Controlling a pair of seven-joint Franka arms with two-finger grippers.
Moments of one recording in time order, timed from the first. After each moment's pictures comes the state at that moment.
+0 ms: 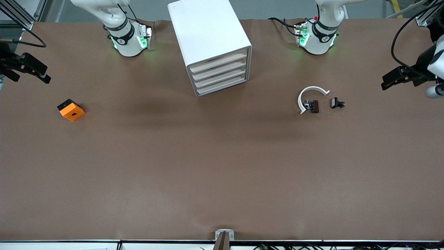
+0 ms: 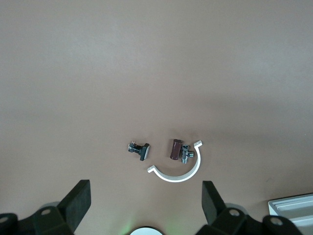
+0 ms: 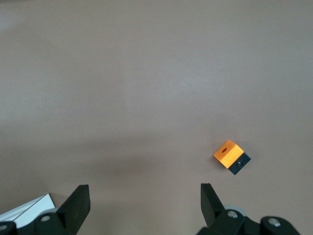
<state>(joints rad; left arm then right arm) 0.13 0.03 -0.16 -1.55 0.03 1.48 -0.13 0.02 -0.12 -0.04 -1.64 0.00 1.59 0.07</state>
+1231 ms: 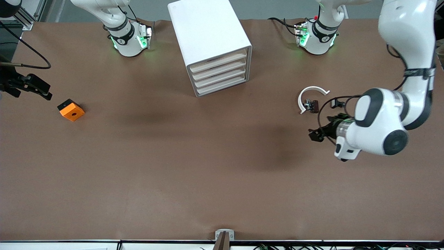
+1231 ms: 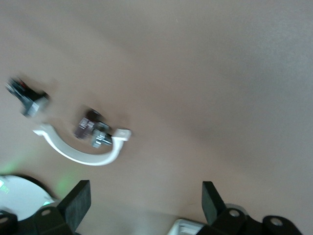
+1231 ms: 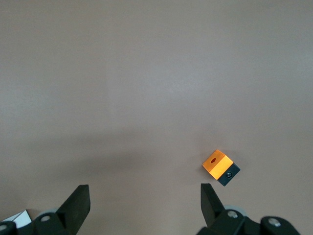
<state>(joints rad) -0.03 0.54 -0.19 -1.52 -0.15 1.62 -0.85 0.02 -0.05 -0.04 -1.63 -0.05 1.63 0.07</state>
